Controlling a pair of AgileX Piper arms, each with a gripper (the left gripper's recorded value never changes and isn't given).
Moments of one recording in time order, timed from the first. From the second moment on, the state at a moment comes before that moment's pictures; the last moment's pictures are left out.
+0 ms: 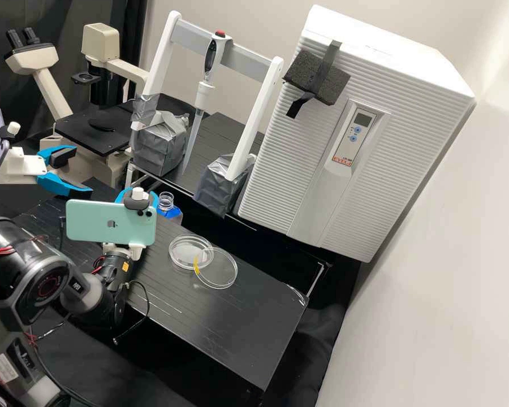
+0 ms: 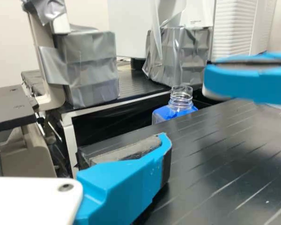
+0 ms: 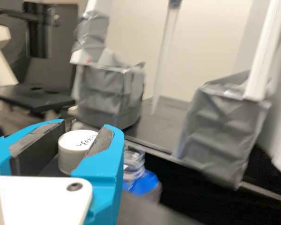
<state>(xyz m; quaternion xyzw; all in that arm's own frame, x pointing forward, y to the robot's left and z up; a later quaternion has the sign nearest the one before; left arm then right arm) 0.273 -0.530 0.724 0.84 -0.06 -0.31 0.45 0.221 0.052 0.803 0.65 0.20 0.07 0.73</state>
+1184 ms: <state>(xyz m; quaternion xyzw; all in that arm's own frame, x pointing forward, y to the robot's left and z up) 0.279 -0.532 0.727 0.84 -0.05 -0.30 0.45 0.284 0.054 0.789 0.65 0.17 0.06 0.74</state>
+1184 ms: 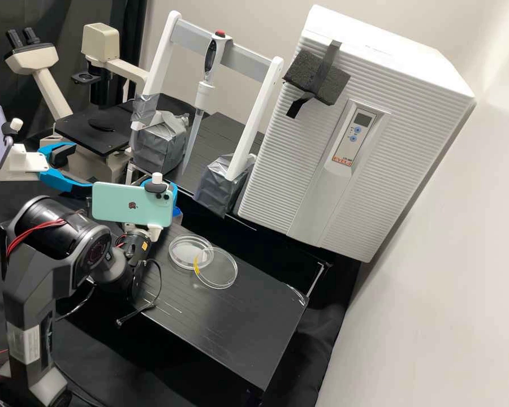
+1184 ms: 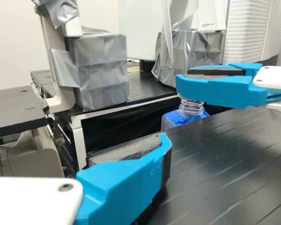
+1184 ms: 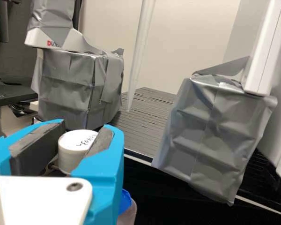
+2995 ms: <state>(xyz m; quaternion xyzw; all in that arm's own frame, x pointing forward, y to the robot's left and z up) 0.278 -0.531 0.726 0.83 -0.05 -0.29 0.47 0.281 0.049 0.788 0.65 0.16 0.05 0.74</state>
